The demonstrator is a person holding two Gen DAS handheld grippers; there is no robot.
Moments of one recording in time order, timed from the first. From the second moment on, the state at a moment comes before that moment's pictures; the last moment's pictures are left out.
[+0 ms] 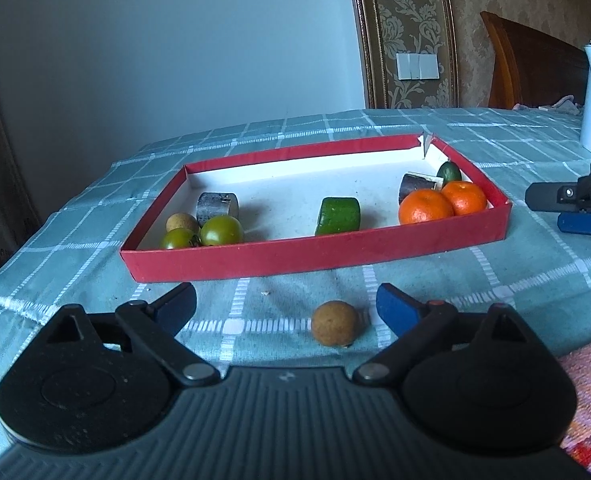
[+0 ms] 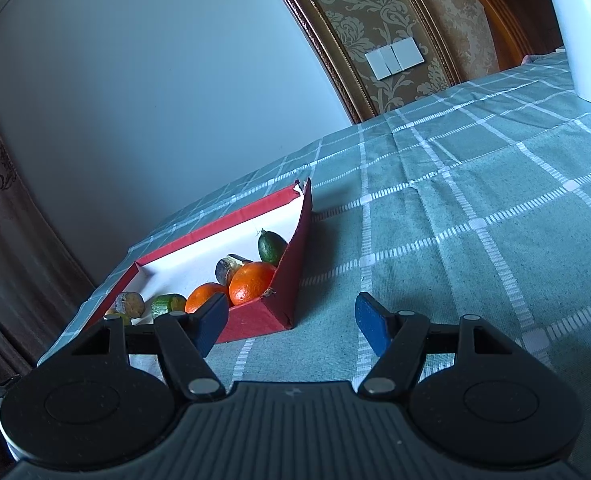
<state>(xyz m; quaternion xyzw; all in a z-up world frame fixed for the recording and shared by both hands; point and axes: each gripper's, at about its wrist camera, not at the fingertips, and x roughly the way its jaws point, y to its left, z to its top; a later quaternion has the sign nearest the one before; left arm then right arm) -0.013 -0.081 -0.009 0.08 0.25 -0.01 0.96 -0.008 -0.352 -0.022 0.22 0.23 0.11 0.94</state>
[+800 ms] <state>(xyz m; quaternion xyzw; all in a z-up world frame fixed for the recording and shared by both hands) -0.006 -0.069 -0.012 0.04 0.28 -0.03 0.96 -0.008 -0.353 -0.023 0.22 0.24 0.10 0.94</state>
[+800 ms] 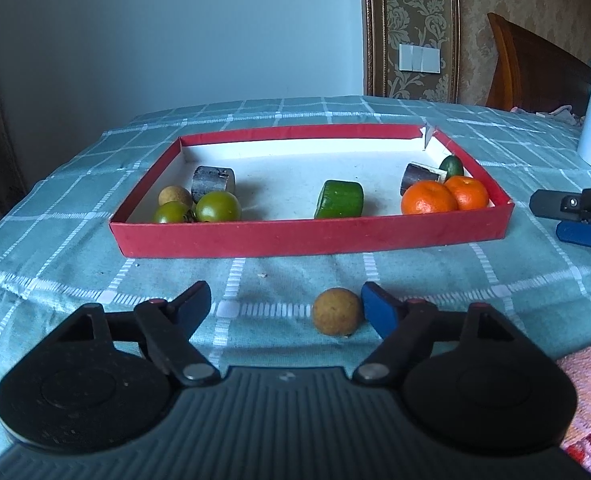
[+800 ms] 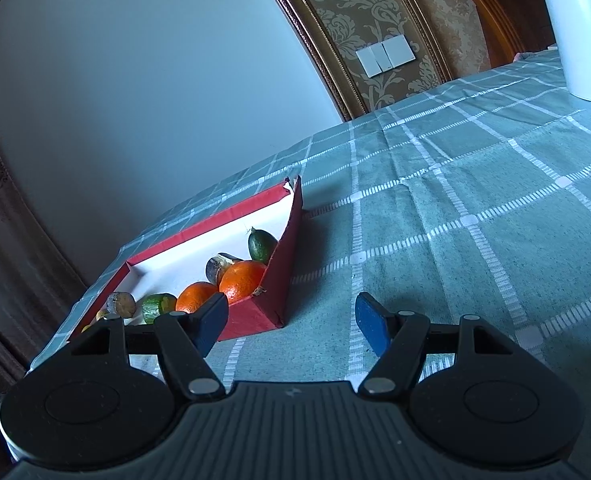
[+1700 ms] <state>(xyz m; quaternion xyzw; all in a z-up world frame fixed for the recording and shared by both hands) -0.009 -0.077 -0.015 0.06 0.28 -0.06 0.96 -0.007 -0.353 -0.023 0.23 0.24 0.10 0.94</state>
